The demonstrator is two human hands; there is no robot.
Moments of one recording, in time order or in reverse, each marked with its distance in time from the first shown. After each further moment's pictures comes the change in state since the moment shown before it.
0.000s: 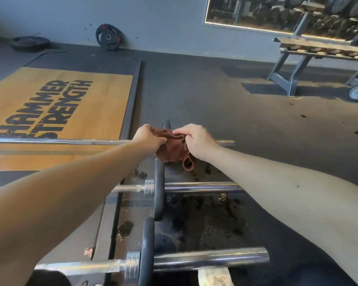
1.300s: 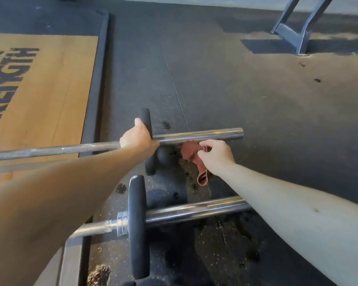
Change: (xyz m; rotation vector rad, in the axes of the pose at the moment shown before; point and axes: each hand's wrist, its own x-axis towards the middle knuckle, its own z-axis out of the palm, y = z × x) left_hand 0.206 -0.059 0.128 0.689 -0.031 0.006; right_hand 0.094 0.216 0.077 0.112 0.127 0.596
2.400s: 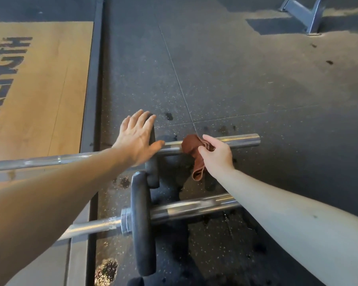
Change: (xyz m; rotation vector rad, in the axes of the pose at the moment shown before) left_hand 0.010 -0.045 0.015 0.246 0.004 0.535; right_hand -0.003 0.019 0.041 0.288 0.079 0.064
